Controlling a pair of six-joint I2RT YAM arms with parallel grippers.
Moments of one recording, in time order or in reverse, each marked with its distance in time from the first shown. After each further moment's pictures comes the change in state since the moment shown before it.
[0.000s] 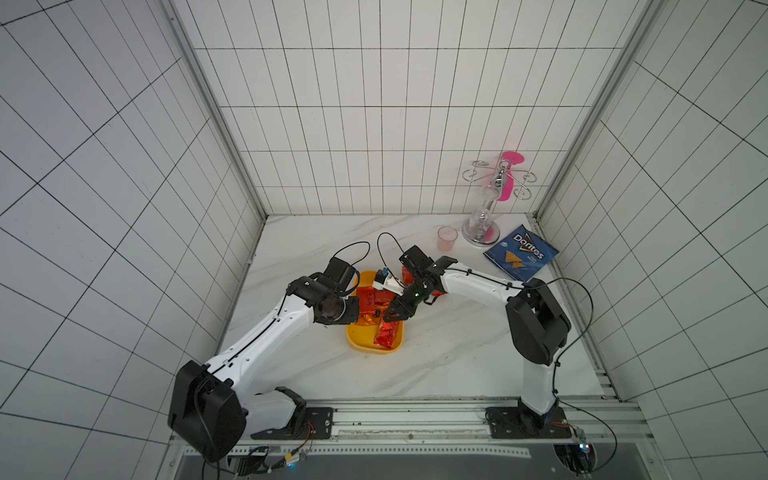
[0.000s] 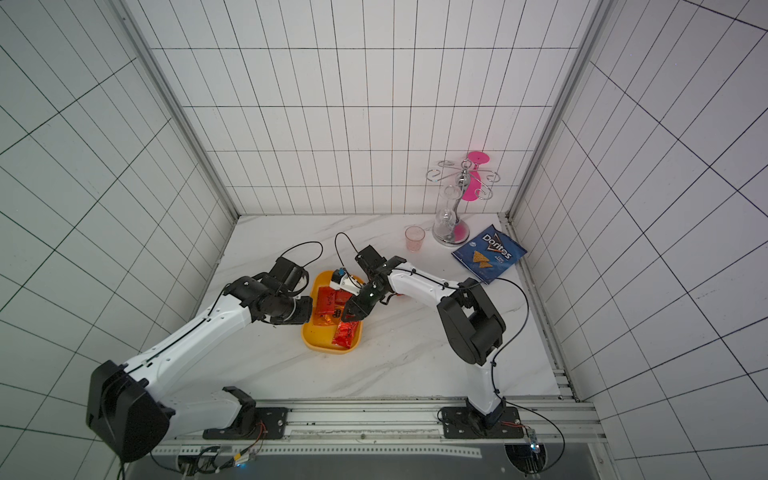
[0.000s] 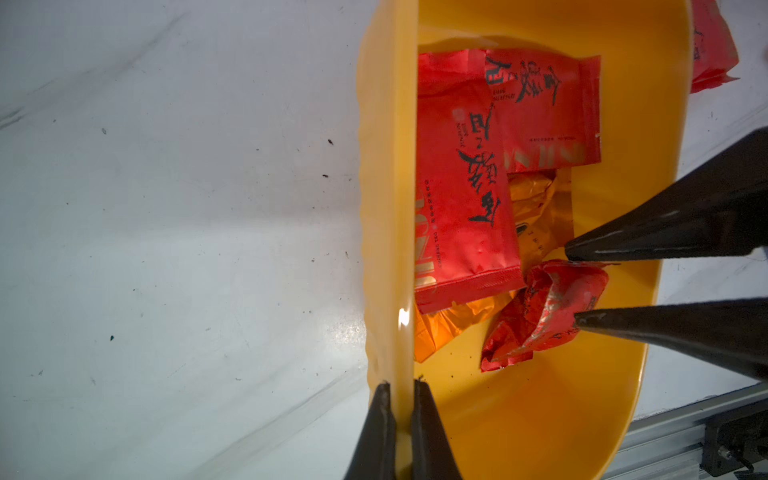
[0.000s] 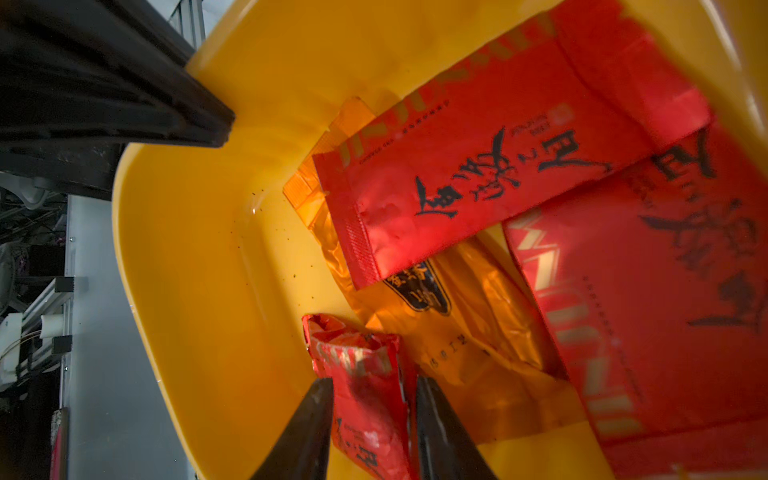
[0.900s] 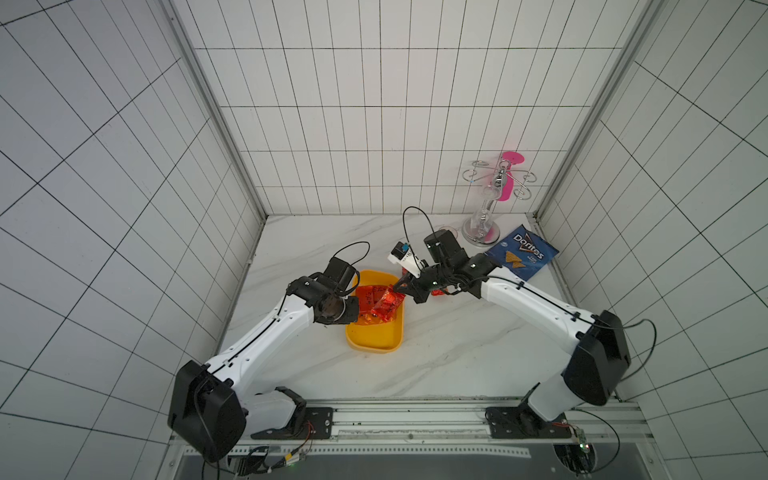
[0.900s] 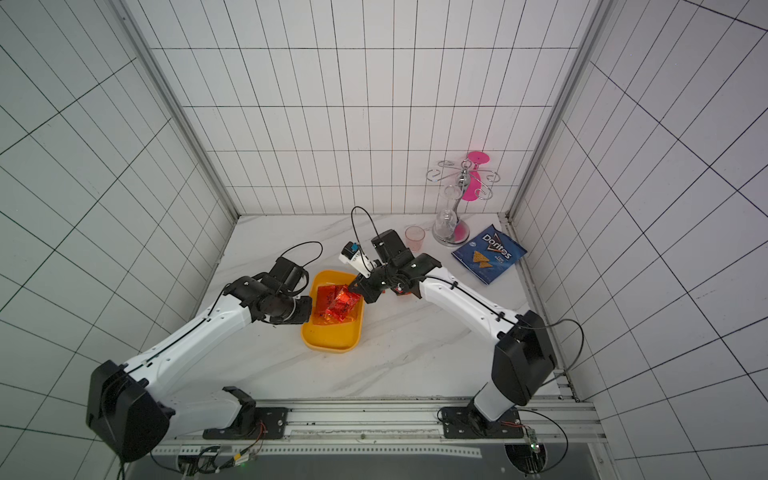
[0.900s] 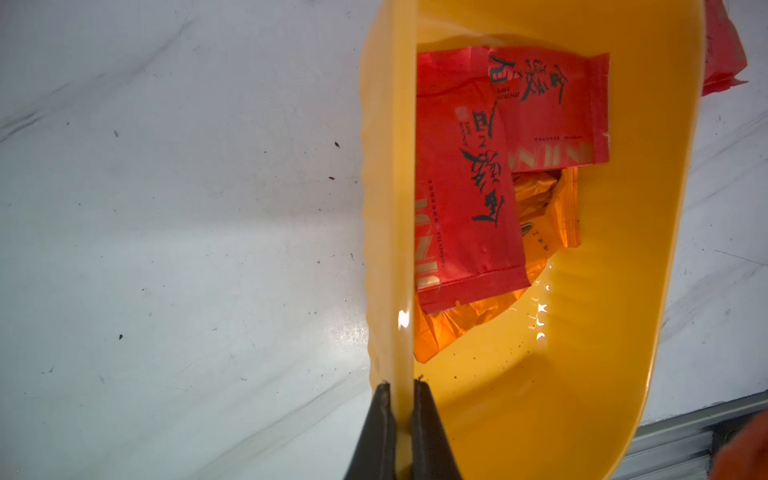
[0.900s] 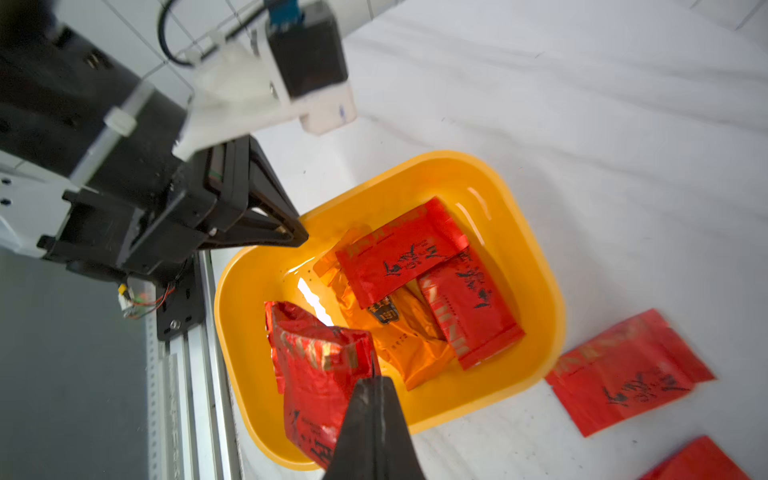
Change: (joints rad) left arm 0.000 0.000 0.000 0.000 -0.022 -0.004; right arm -0.058 -0.409 -0.127 0.166 0.193 0.153
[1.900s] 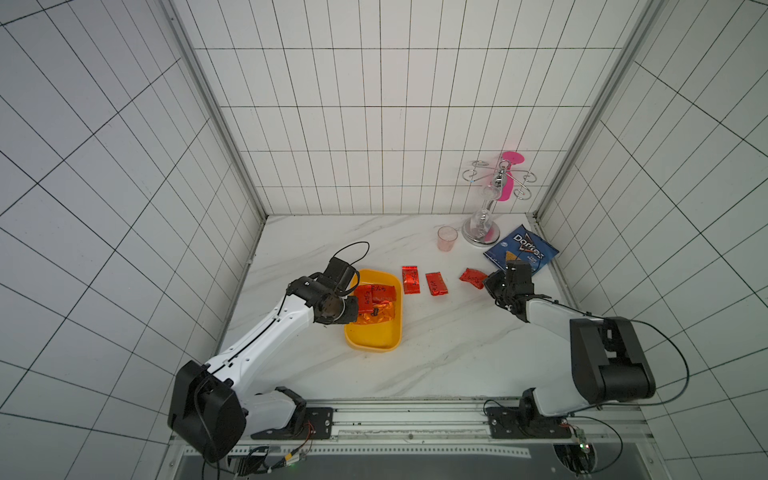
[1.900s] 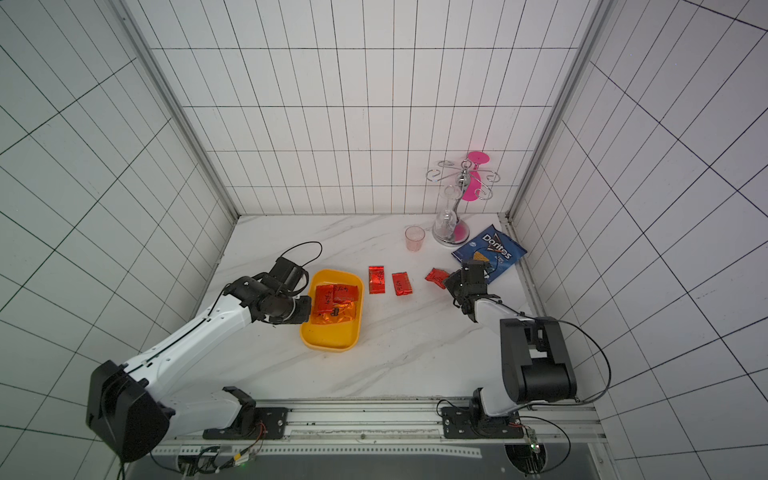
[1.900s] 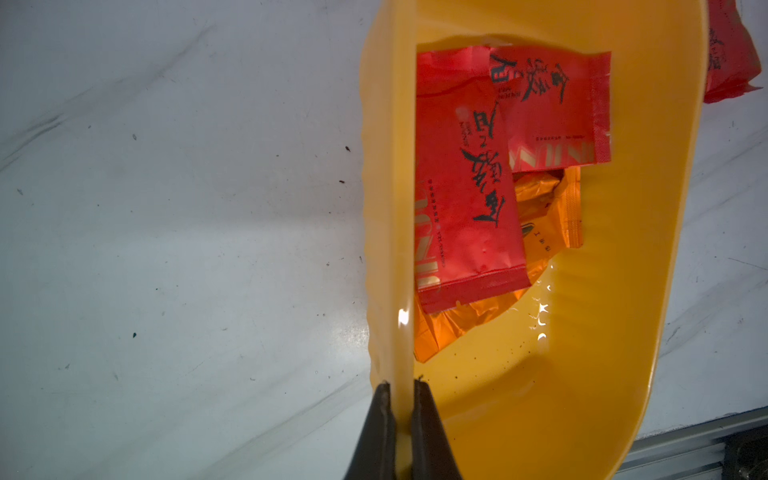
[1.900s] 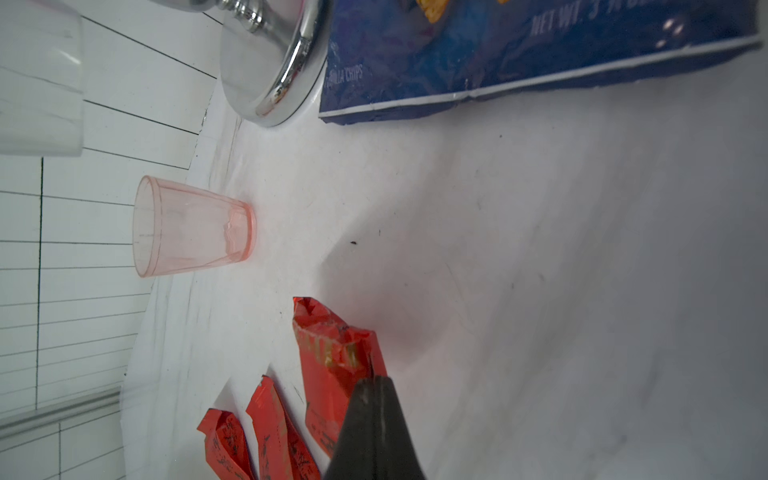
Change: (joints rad) left arm 0.000 0.000 0.000 -0.001 -0.016 -0.001; right arm -0.605 0.019 -0.649 0.704 0.424 1.156
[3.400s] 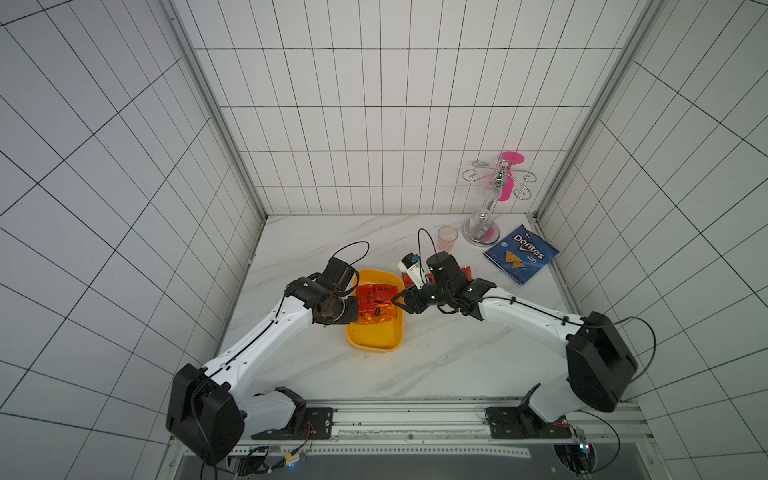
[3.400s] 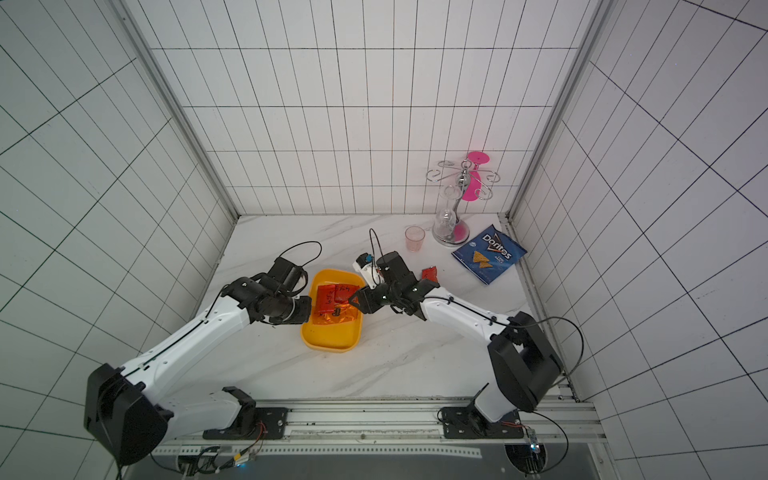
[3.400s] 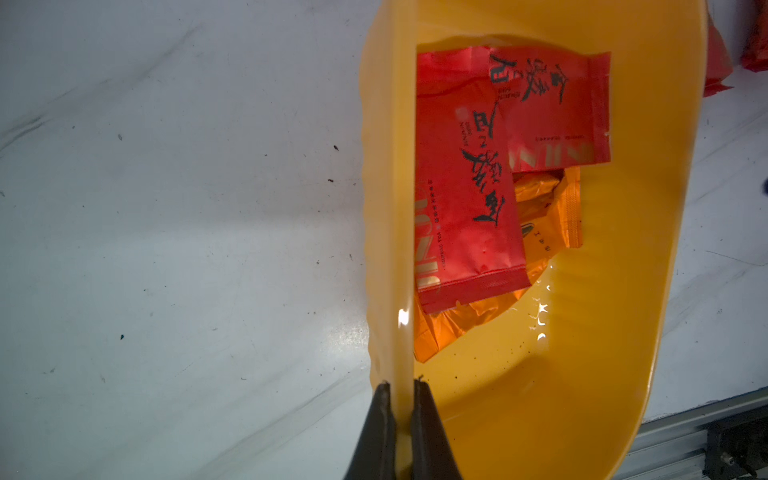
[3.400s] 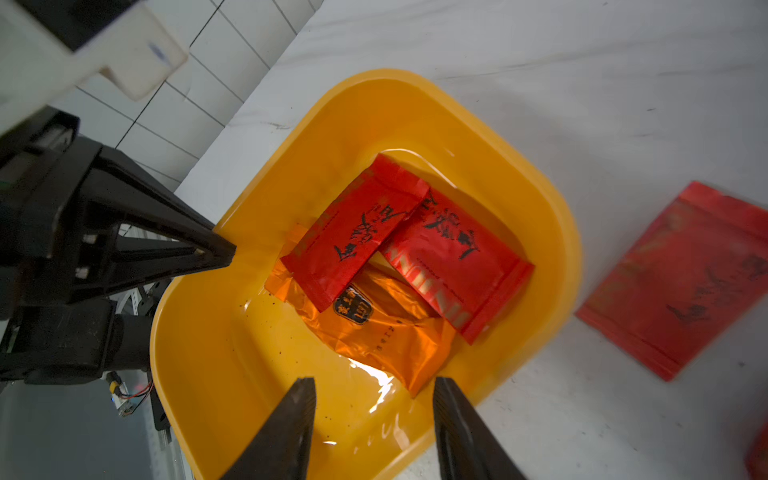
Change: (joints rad) left arm -0.003 -0.016 0.000 0.001 0.023 0.001; right arm 0.690 0.047 0.424 -0.386 -0.348 -0.814
